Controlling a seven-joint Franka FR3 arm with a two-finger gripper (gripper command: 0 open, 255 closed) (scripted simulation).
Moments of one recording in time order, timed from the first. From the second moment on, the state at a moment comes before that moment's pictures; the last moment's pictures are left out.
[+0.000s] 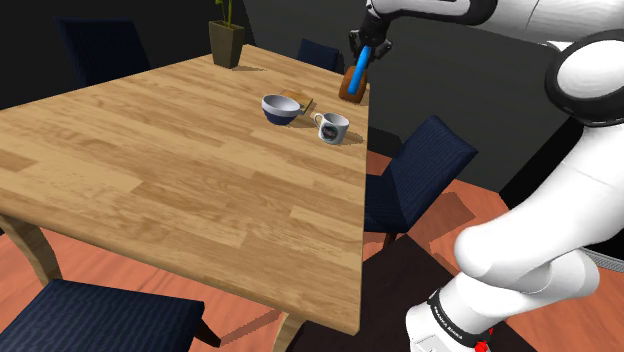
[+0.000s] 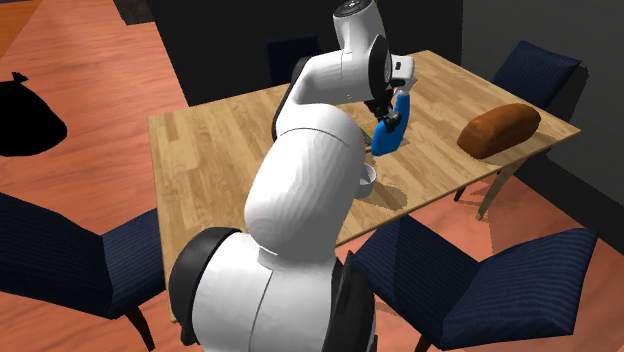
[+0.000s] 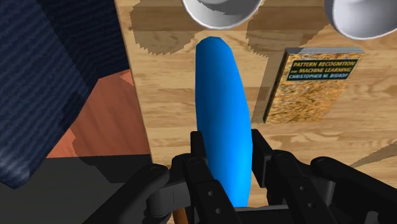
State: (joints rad) arm -0.70 0.12 0.63 -1.51 -0.42 1.93 0.86
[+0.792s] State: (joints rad) arm -0.60 0.57 0.55 -1.07 -0.61 1.91 0.80
